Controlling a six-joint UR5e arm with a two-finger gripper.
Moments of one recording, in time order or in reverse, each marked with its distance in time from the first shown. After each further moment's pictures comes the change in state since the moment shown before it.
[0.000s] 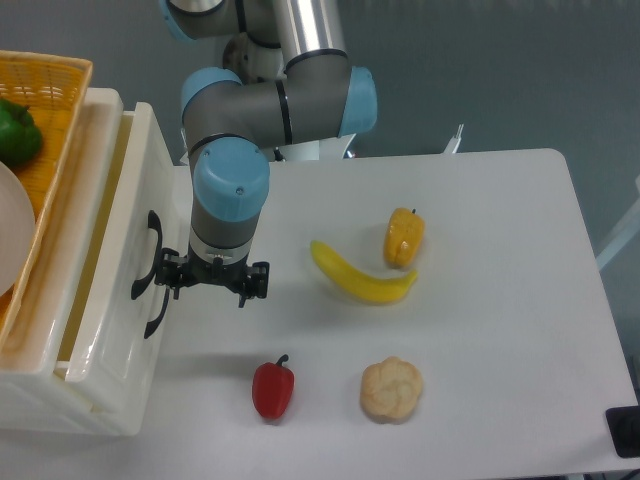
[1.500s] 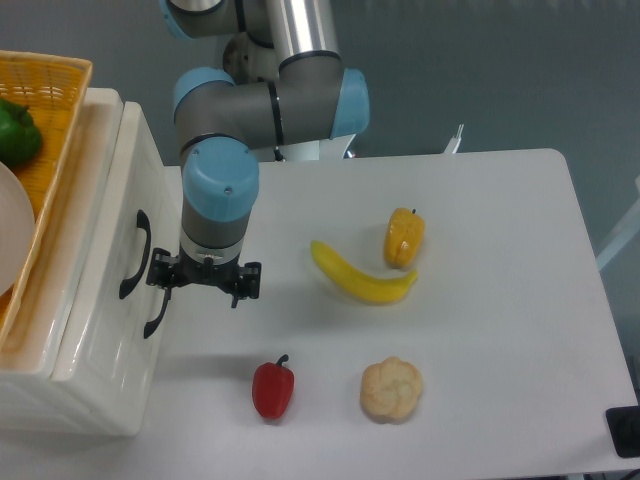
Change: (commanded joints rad) arm 0.067 0.003 0.029 0.002 0.000 0.008
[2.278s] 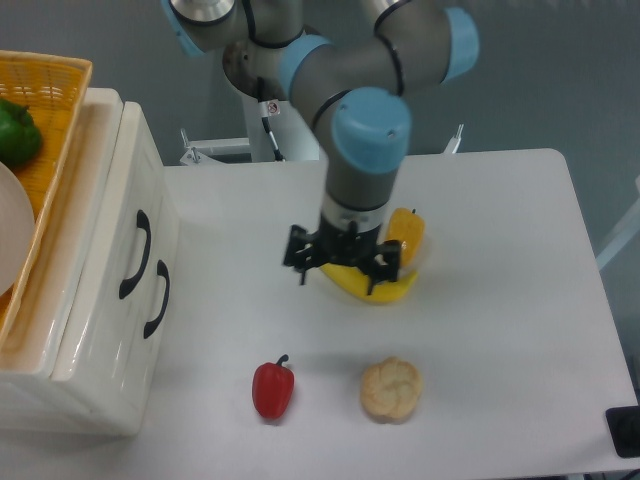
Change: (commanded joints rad) arm 0.269 0.063 0.008 -0.011 0.201 0.598
